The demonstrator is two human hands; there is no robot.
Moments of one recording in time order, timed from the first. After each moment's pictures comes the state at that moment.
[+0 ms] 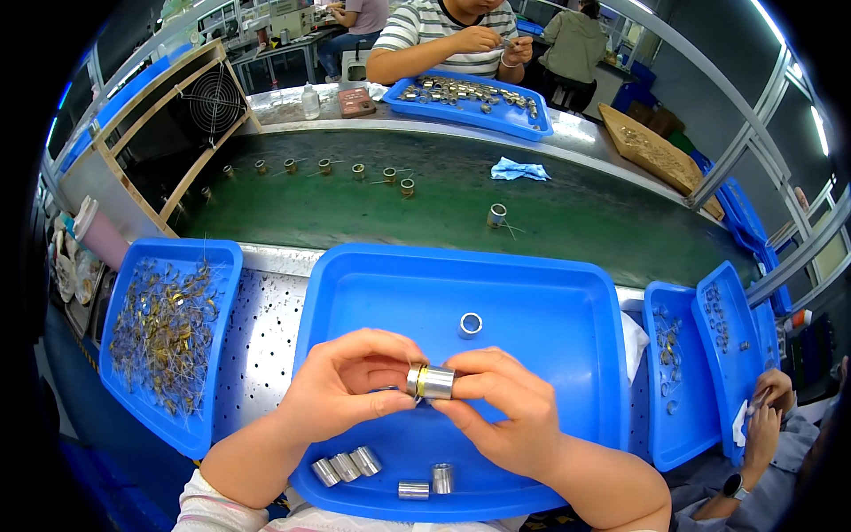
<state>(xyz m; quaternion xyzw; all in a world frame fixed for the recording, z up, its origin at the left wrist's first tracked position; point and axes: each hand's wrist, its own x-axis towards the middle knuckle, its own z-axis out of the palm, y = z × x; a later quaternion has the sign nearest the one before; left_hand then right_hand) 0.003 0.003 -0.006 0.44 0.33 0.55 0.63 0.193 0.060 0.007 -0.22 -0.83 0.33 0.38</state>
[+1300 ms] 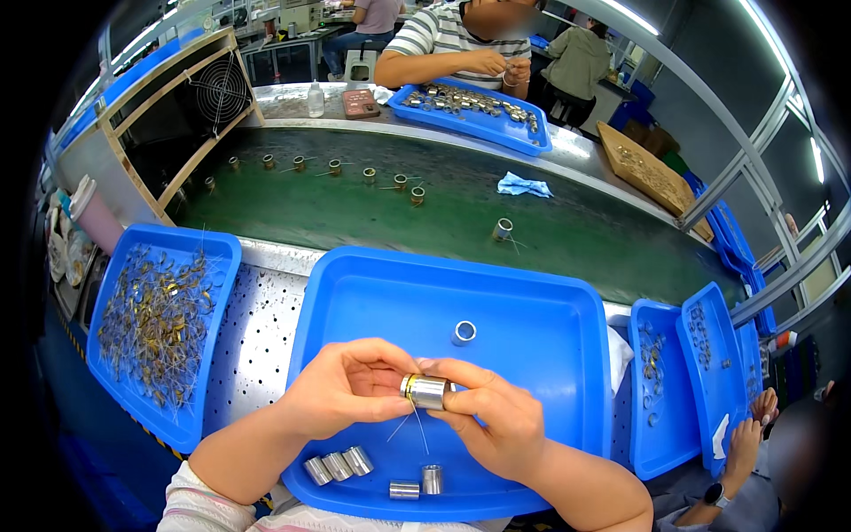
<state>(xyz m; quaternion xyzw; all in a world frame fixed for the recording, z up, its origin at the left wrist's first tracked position) -0.001 0.005 -0.008 0.36 0.31 0.52 0.71 0.187 0.059 0.004 -0.16 -0.86 0.27 0.39</state>
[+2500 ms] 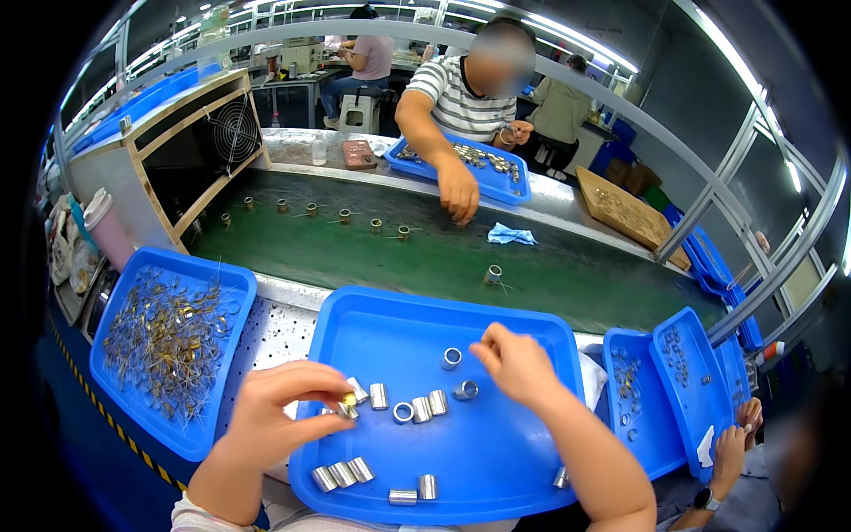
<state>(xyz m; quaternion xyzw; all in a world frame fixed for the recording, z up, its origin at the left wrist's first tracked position) -0.026 -0.045 0.038 0.59 0.52 0.54 0.31 0.206 0.134 0.002 -0.47 -0.84 0.23 0.11</state>
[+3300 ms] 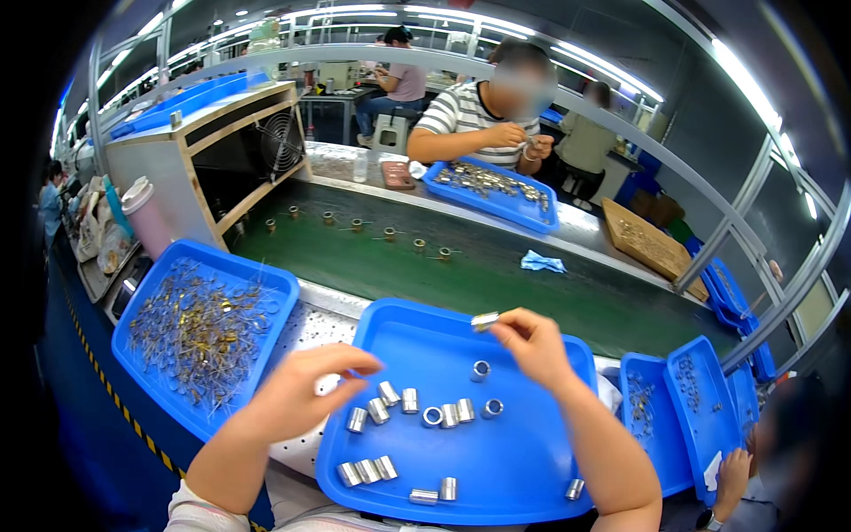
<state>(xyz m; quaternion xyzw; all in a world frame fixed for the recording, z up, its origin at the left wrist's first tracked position) -0.051 -0.050 0.039 0.66 0.54 0.46 0.24 0.179 0.152 0.012 -0.33 -0.79 0.42 0.30</state>
